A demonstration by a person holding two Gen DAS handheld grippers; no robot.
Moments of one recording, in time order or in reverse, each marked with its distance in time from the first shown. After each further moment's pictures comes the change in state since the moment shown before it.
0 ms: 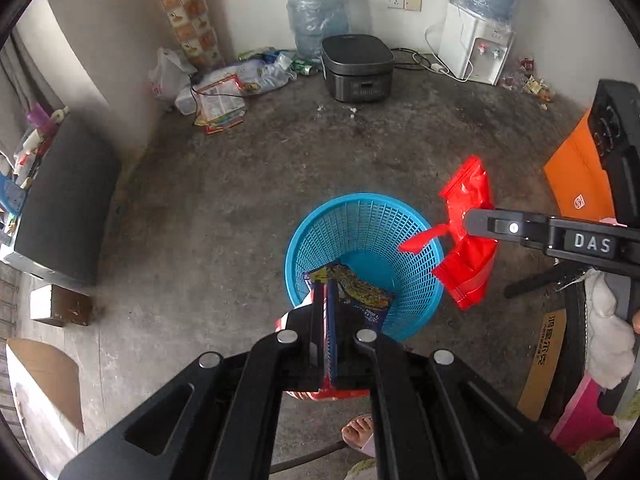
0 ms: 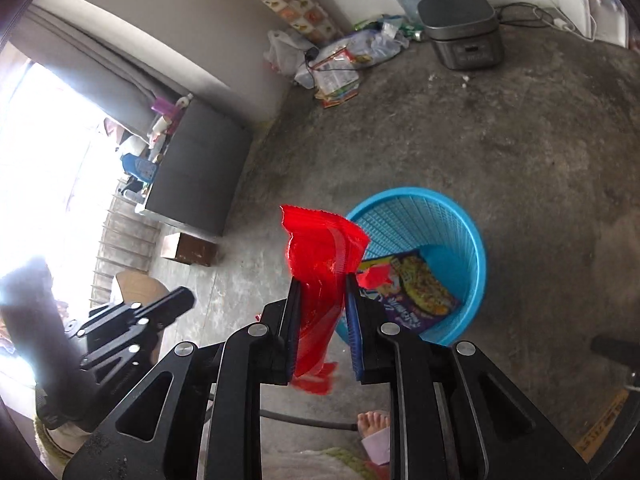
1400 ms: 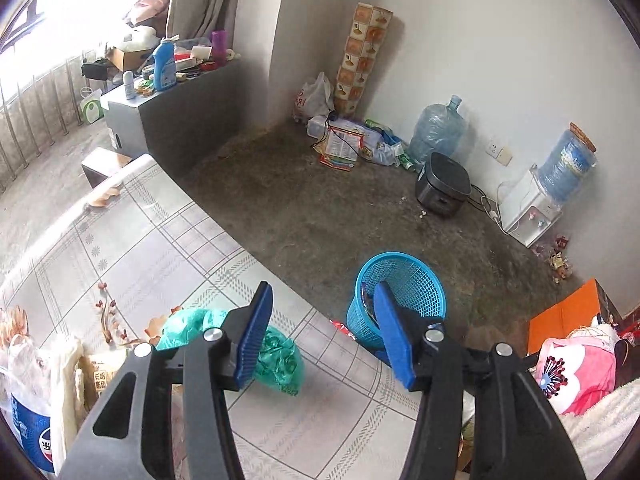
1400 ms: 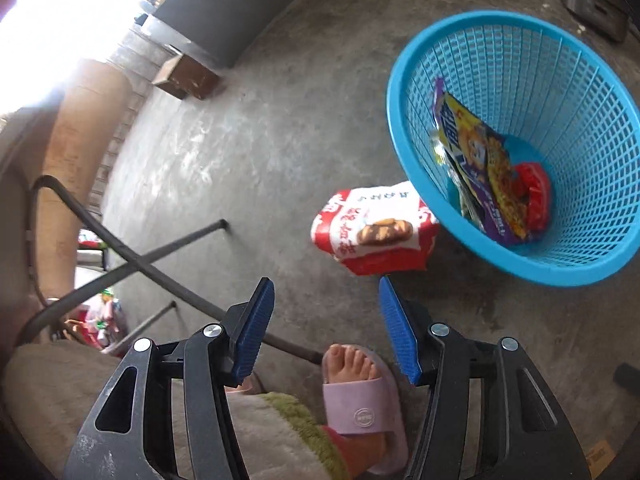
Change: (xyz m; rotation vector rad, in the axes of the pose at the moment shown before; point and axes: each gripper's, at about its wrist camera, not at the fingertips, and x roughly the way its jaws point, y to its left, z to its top) left arm -0.228 0.121 -0.202 -0.600 -0.296 0.041; right arm 0.178 0.040 -0.170 -0.370 0.409 -0.087
